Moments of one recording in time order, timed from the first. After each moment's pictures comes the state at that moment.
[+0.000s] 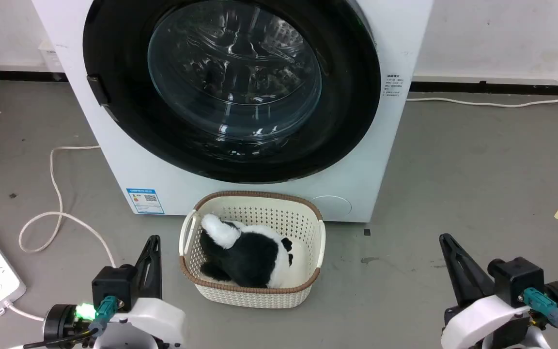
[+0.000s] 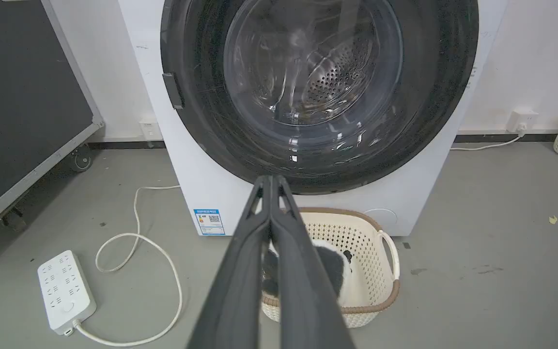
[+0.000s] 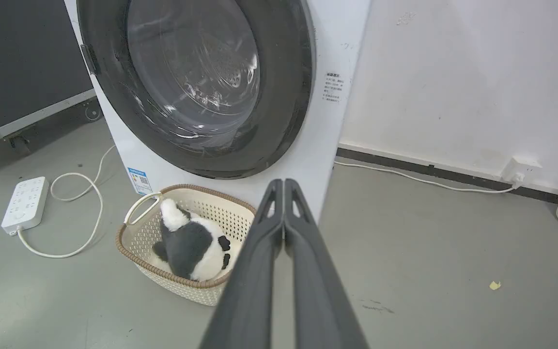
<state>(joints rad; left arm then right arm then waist) -0.02 0.05 0.00 0.00 -0.01 0.00 0.00 -0.02 -0.05 0.00 0.00 0.01 0.13 0.00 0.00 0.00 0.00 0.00</state>
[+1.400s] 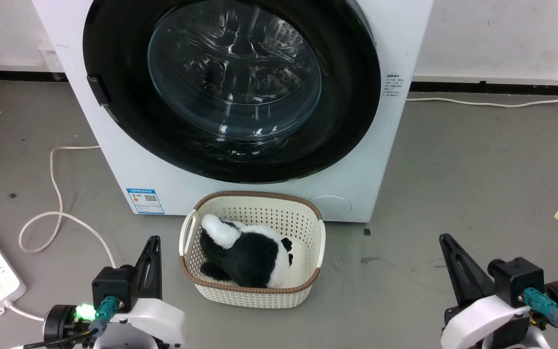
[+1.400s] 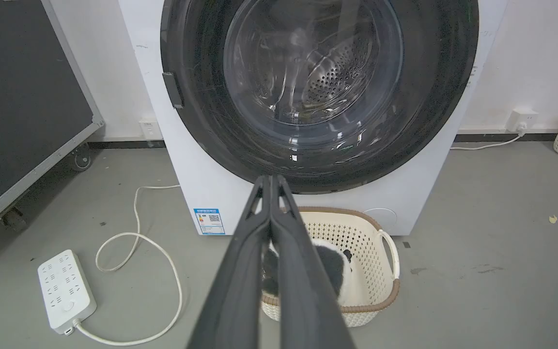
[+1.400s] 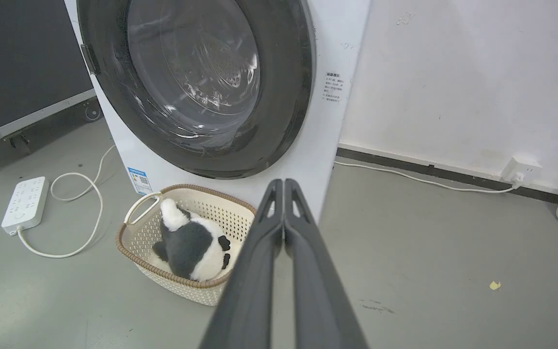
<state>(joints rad) -0.02 0.05 0.00 0.00 -0.01 0.00 0.00 -0.02 -0.05 0.00 0.00 0.01 0.13 0.00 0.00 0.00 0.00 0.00</state>
